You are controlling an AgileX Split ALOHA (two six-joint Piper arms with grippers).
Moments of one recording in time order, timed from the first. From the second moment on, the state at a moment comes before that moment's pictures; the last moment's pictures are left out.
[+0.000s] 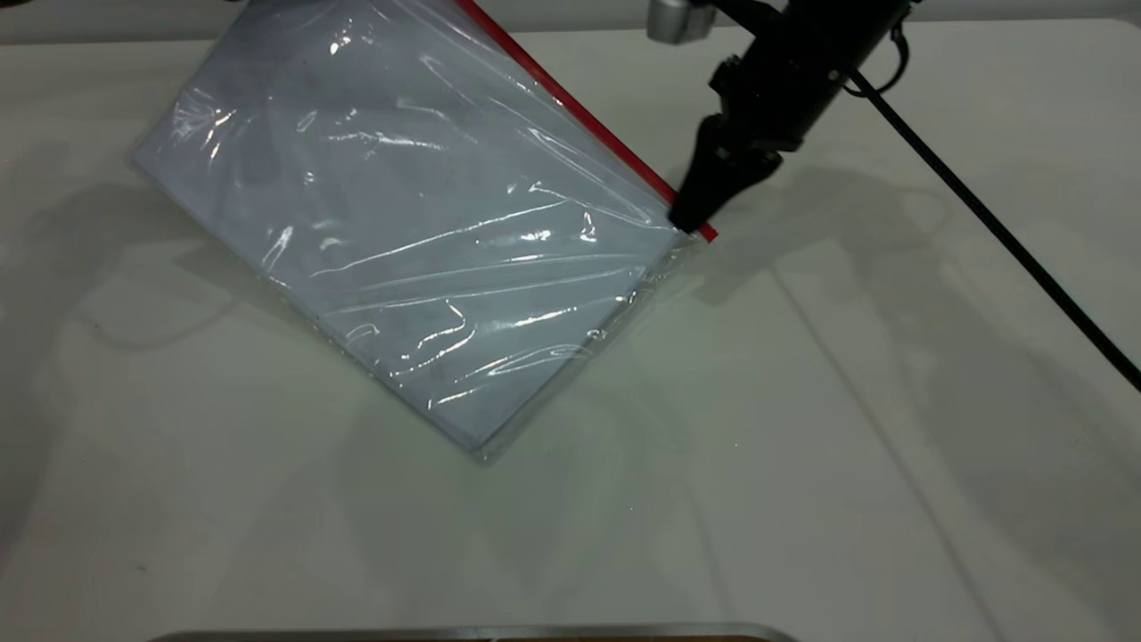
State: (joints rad) left arm 0.10 2.46 -1.71 -1.36 1.15 1.99; right arm 0.24 2.66 -1.94 0.68 1.01 -1.16
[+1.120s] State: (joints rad) left arm 0.10 2.45 -1.70 -1.33 1.11 1.83; right arm 0.23 2.67 -2.41 0.94 1.19 -0.97
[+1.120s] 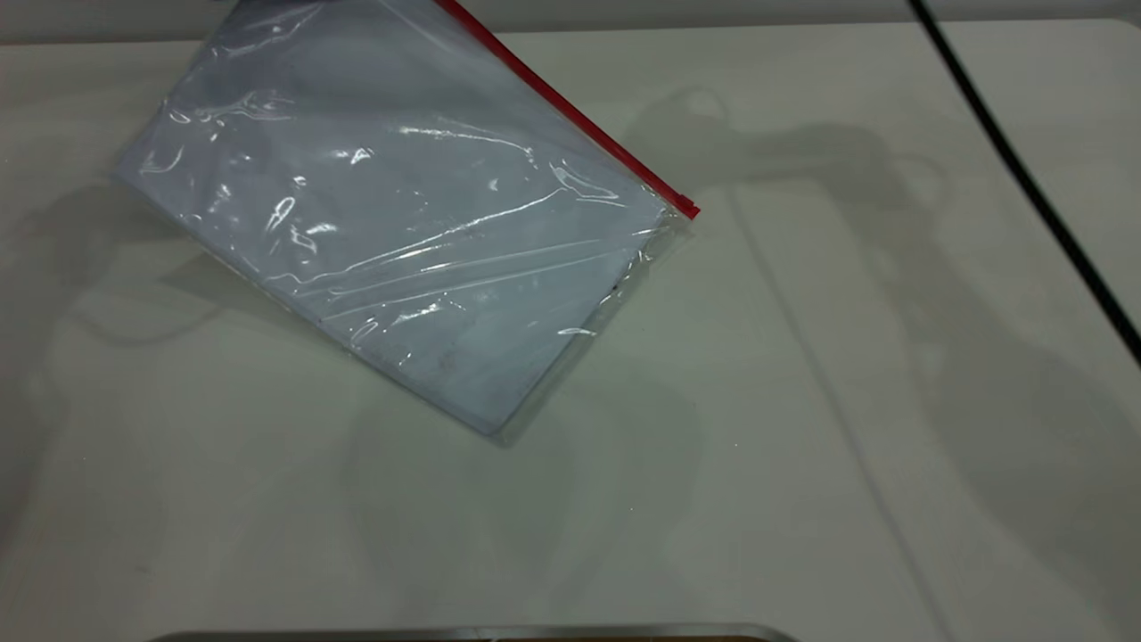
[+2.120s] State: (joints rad) left arm 0.00 2.39 -1.58 -1.36 1.08 1.24; right arm 0.23 2.19 -2.55 0.79 1.23 -0.42
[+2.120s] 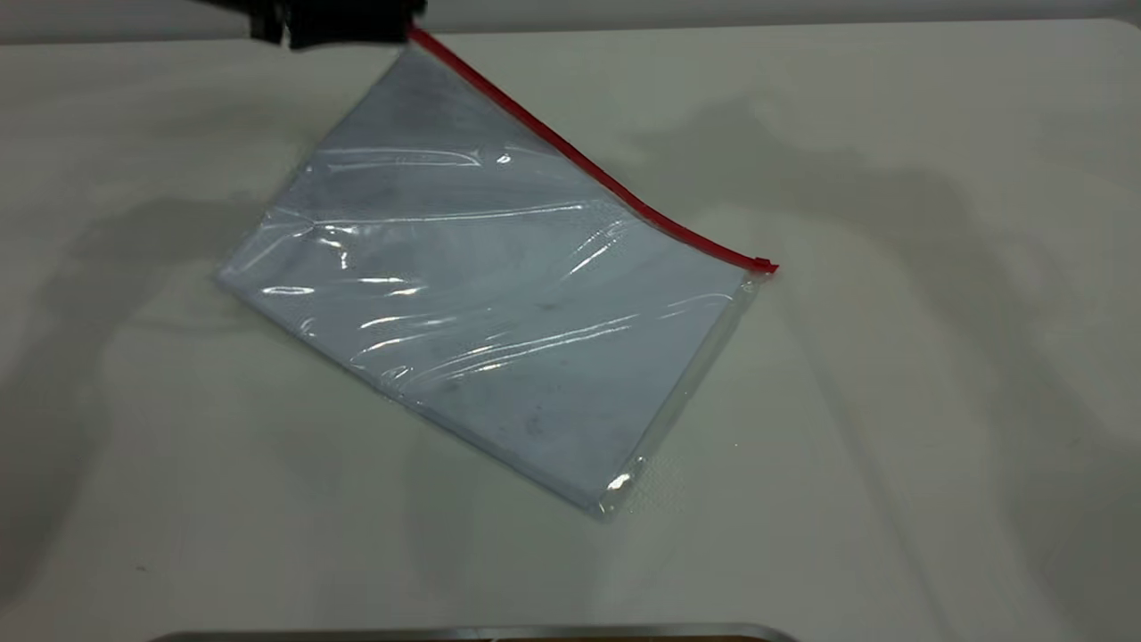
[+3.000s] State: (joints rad) left arm 0.06 1.69 -1.58 -1.03 1.17 0.84; right arm 0.23 1.40 -1.52 0.31 1.23 -0.34
